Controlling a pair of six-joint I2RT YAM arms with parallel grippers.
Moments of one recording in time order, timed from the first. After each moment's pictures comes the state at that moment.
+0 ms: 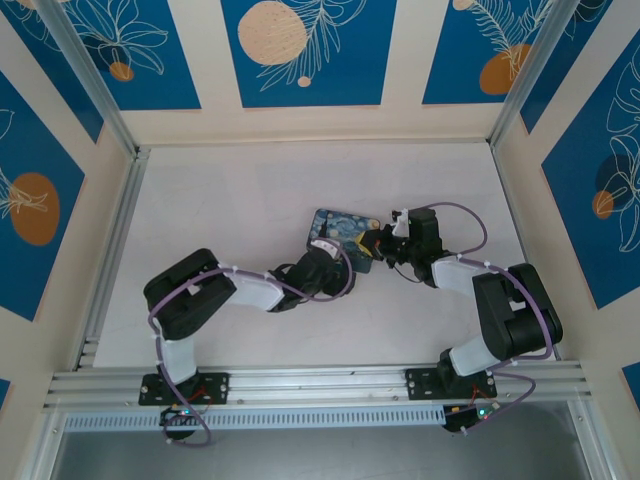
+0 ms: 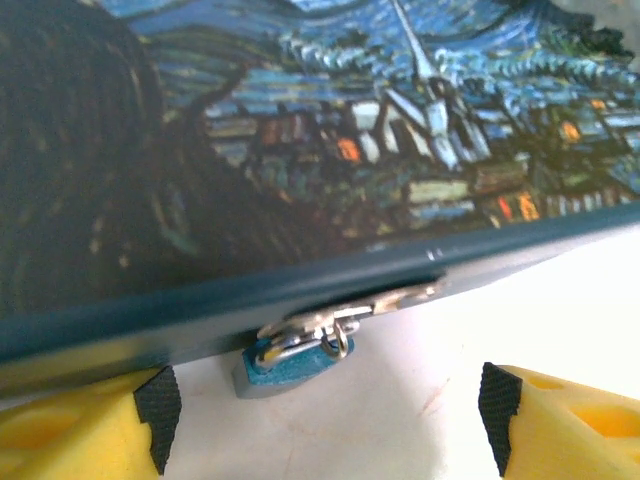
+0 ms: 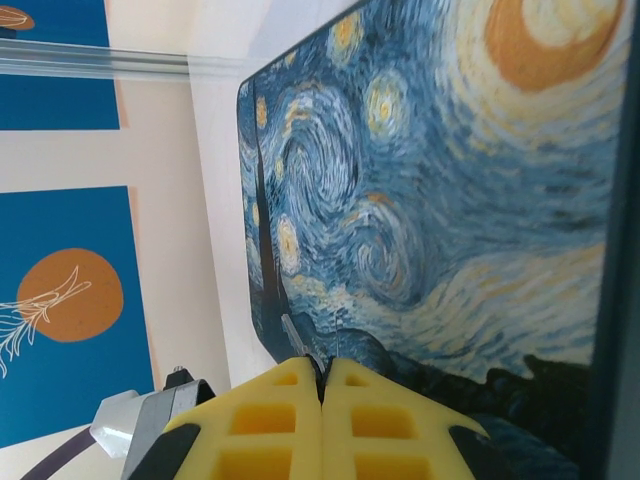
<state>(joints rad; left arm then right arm) -0.94 1.87 0.84 0.37 -0.11 -0.49 0.25 1.49 0.57 0.34 -0.67 1.07</state>
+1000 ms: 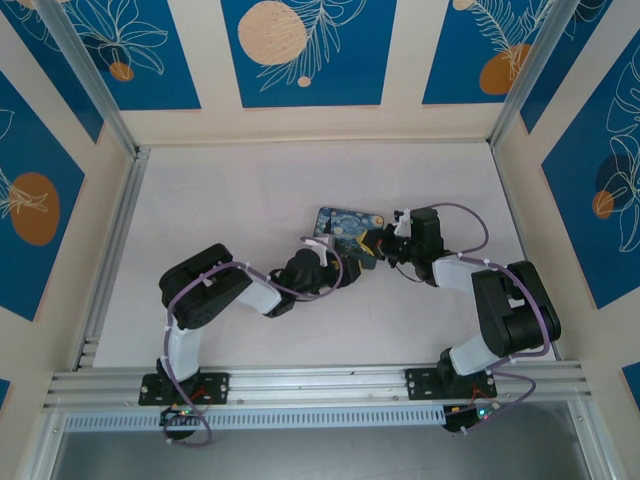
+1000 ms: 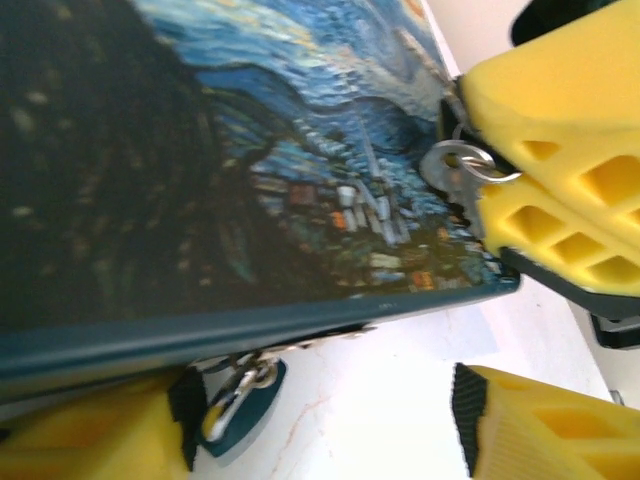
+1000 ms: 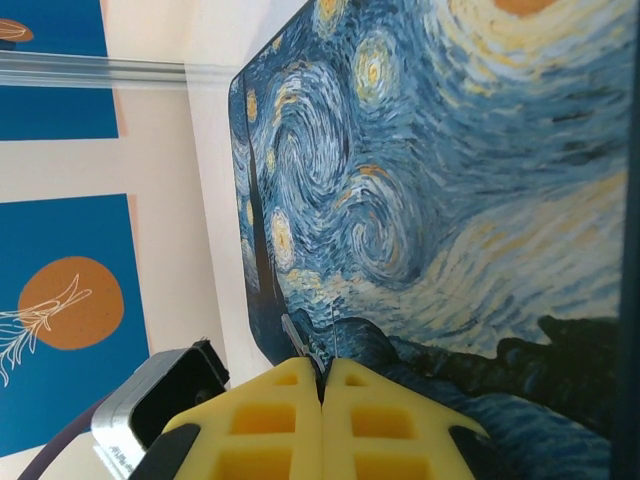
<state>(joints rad) -0.90 1.97 0.75 0.85 0.09 -0.85 0.23 1.51 0.57 0.35 -0.68 1.07</state>
